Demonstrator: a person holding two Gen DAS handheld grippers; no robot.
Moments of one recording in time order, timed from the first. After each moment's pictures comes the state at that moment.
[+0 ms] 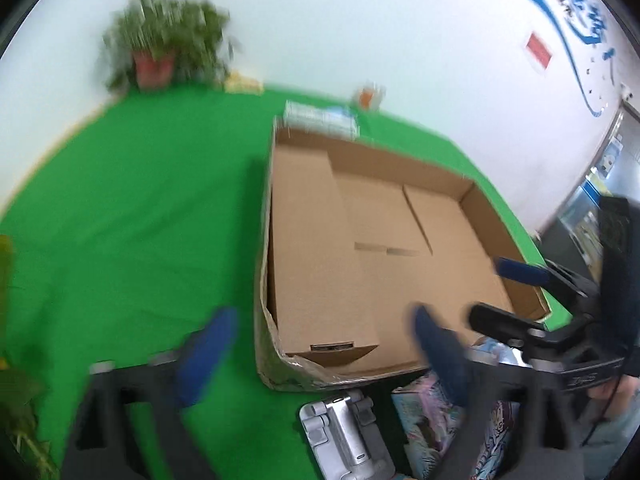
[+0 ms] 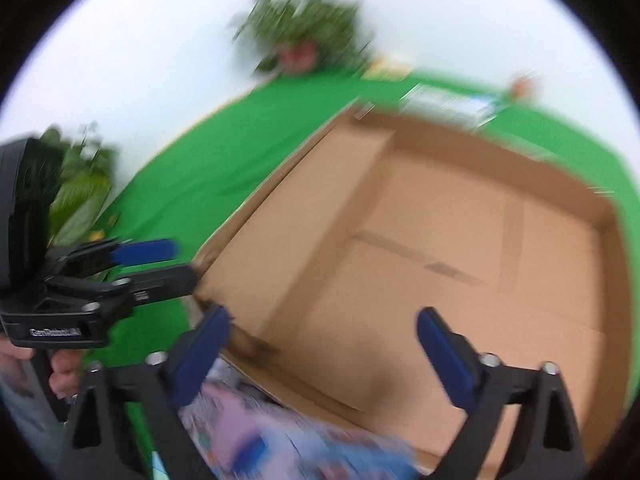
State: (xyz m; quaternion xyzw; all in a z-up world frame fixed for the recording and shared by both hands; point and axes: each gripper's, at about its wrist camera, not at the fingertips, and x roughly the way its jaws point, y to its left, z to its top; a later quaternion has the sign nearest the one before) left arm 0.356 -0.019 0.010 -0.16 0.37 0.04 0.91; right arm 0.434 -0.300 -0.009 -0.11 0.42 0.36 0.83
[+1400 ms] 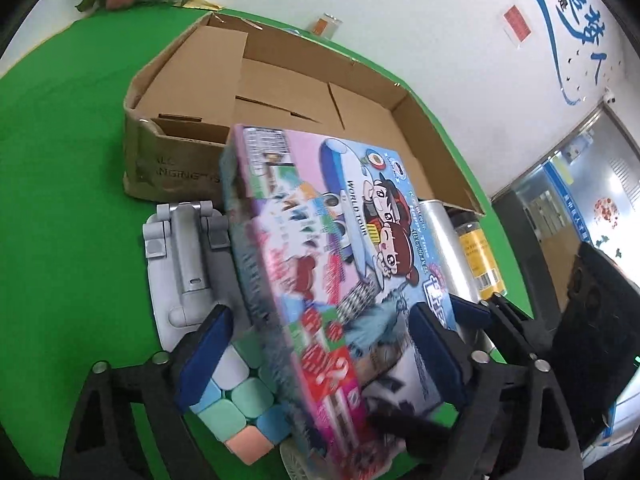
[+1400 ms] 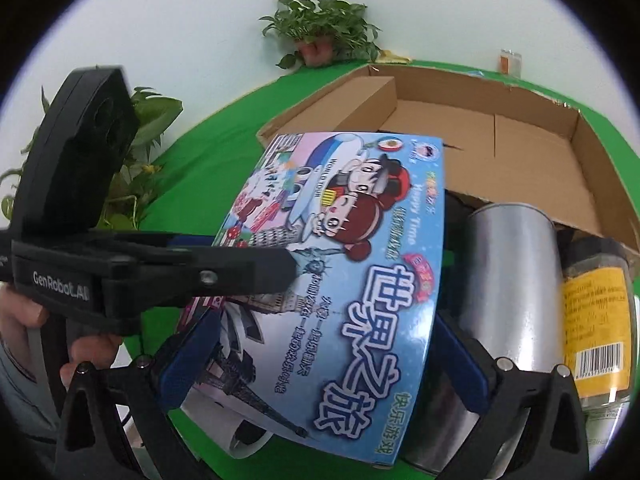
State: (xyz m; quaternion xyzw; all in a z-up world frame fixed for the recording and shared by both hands) left arm 0.301 -0.130 -0.073 -0.24 0.47 -0.06 0.85; right arm 0.306 -0.368 -0.059 -0.09 0.44 0.42 0.79
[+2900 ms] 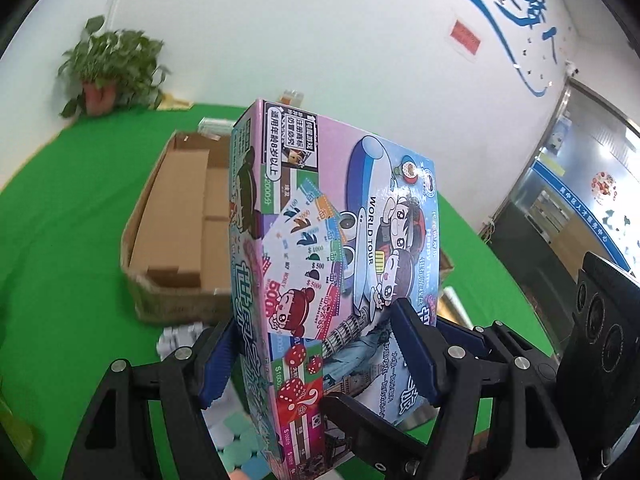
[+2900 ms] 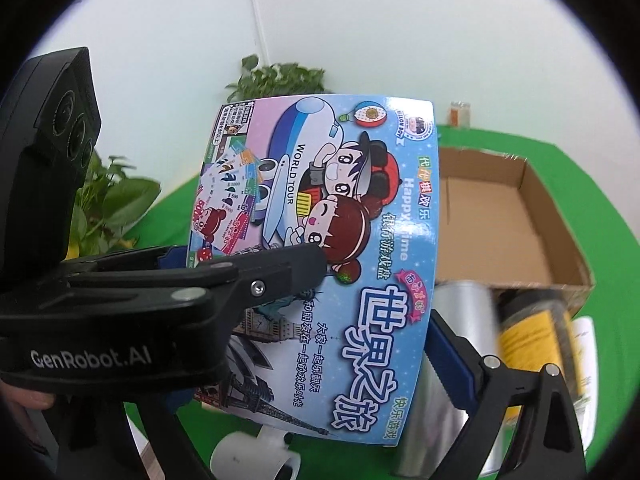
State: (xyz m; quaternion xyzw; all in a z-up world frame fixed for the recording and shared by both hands) left arm 0.274 -0.189 0.049 -0.15 0.35 -0.05 0.92; right arm 0.308 -0.374 0.002 -0.04 0.35 0.34 0.87
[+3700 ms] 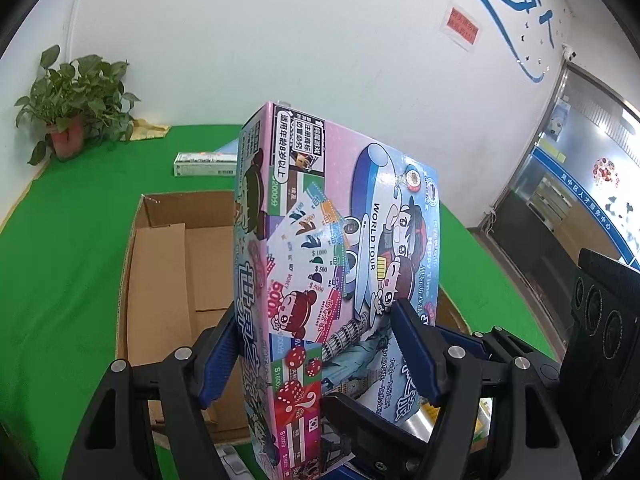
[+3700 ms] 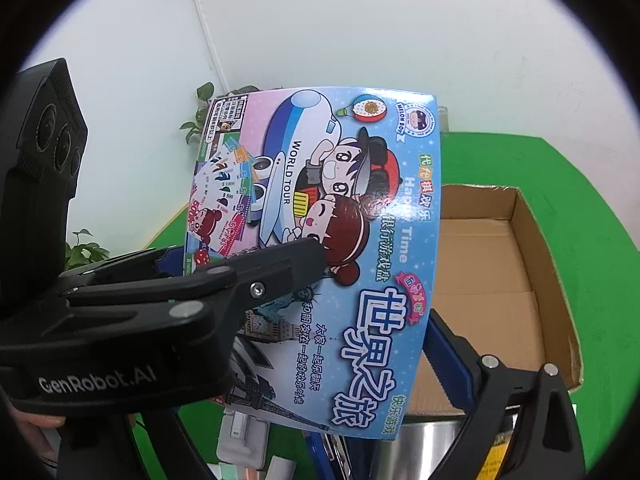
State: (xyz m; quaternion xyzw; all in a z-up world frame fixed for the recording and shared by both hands) left arm 0.425 -0.173 0.114 -0.11 0.39 -0.08 0.91; right arm 0.410 -0.347 0.034 0.01 0.39 0.31 0.87
